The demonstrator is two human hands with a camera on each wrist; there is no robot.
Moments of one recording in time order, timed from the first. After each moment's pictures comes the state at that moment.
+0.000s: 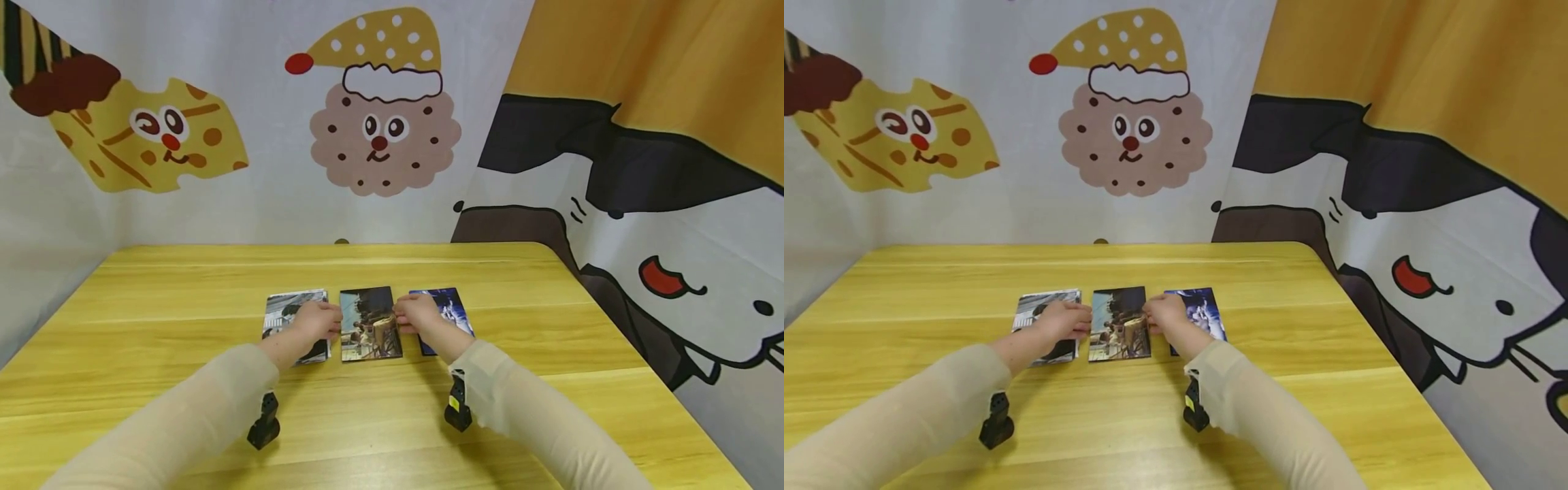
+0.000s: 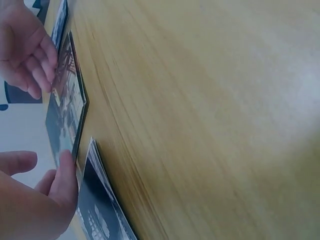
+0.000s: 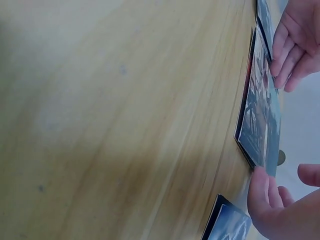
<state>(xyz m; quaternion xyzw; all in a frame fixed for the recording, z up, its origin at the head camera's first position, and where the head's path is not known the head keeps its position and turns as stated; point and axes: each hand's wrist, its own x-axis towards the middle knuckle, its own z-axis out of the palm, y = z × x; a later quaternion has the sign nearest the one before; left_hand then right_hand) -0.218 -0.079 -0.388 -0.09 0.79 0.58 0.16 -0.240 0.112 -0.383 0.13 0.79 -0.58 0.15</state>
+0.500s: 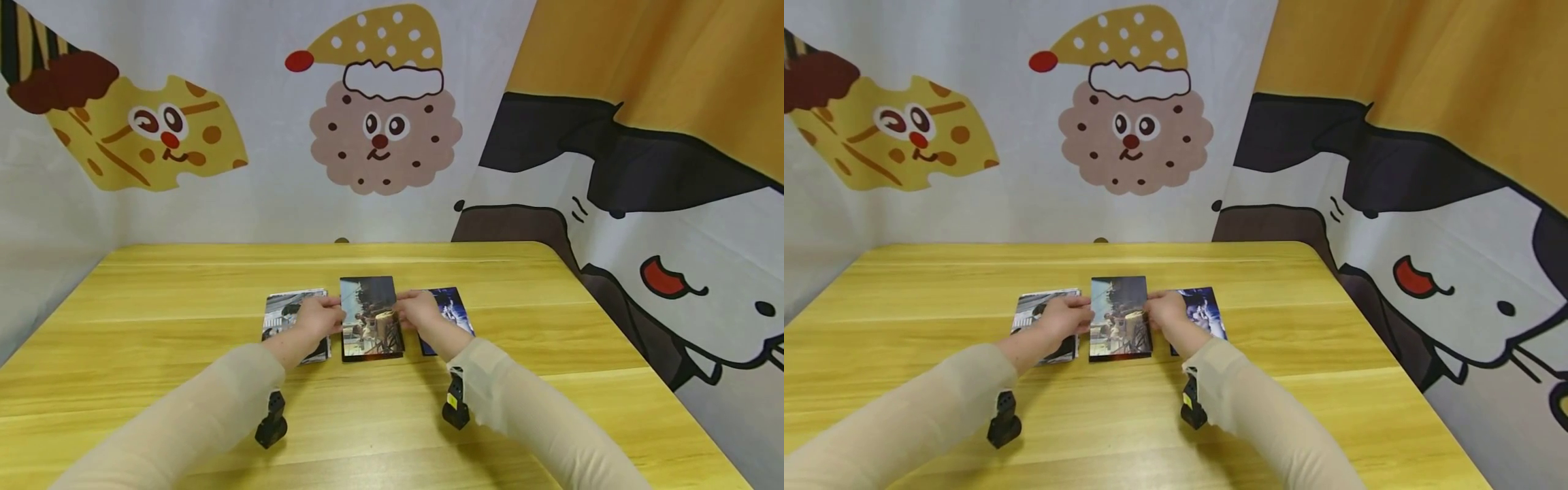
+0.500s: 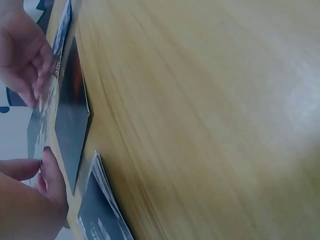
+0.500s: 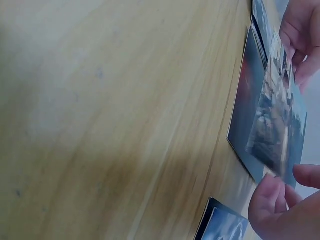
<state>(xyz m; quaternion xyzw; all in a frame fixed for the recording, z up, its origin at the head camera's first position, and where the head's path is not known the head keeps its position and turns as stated) -0.217 -0.072 -0.385 -0.10 0.76 0.63 0.12 -0.244 0.111 -0.381 0.13 0.77 -0.61 0.13</state>
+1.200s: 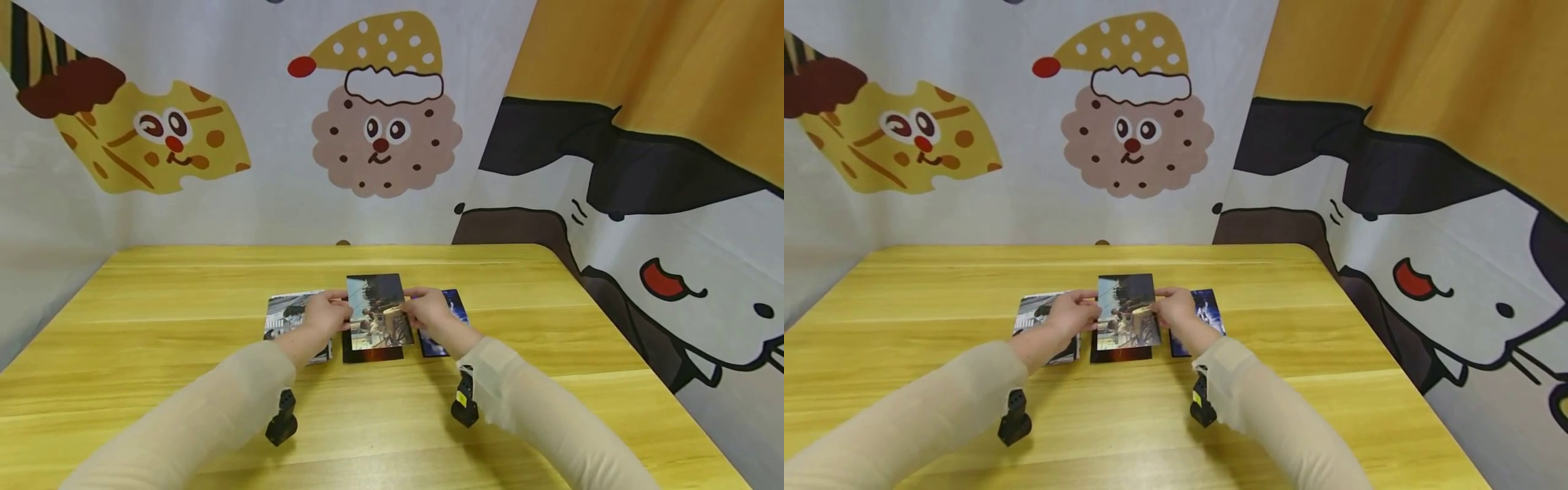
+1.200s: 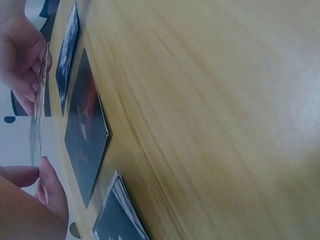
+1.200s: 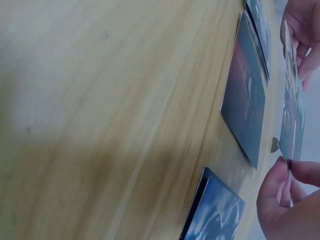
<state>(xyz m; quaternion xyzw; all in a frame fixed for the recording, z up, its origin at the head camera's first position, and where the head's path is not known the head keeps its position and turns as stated) -0.218 -0.057 -0.378 -0.11 0.77 0.63 0.08 -0.244 0.125 -0.373 0.11 0.78 -0.60 0.13</state>
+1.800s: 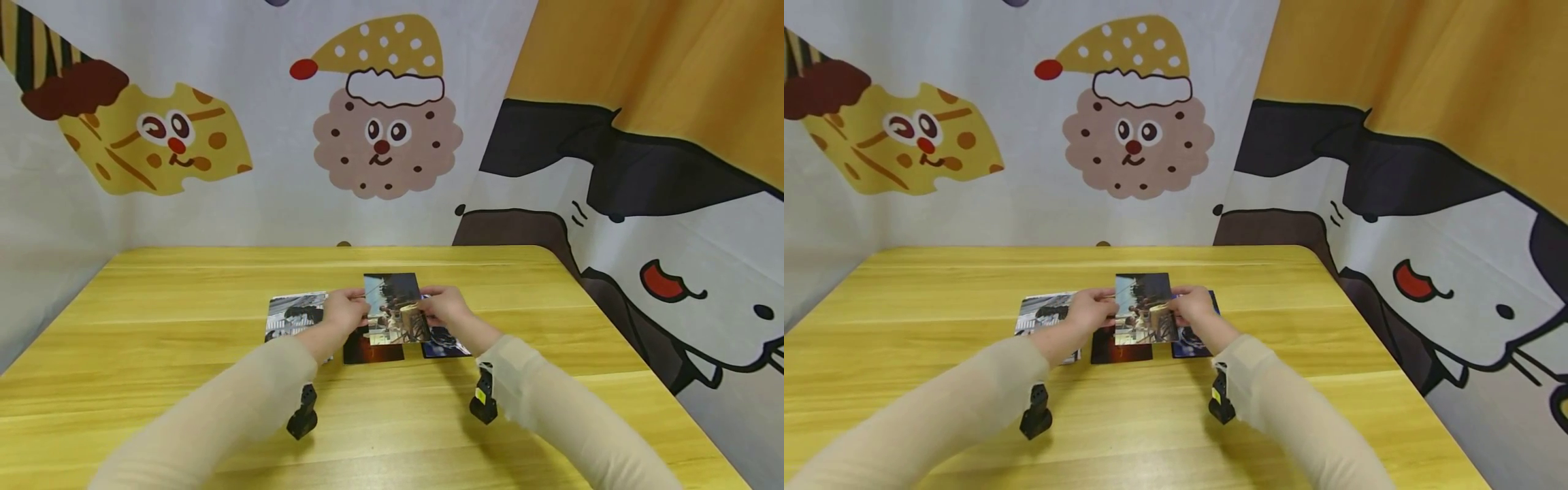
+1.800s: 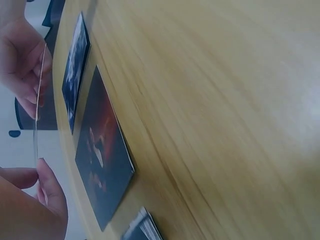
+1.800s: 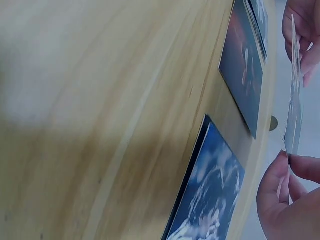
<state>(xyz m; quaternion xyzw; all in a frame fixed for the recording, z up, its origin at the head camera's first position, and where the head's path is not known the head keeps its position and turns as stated) -0.222 -0.031 -0.373 -0.10 0.77 0.63 0.05 -0.247 0.151 -0.364 0.12 0.81 -0.56 0.12</state>
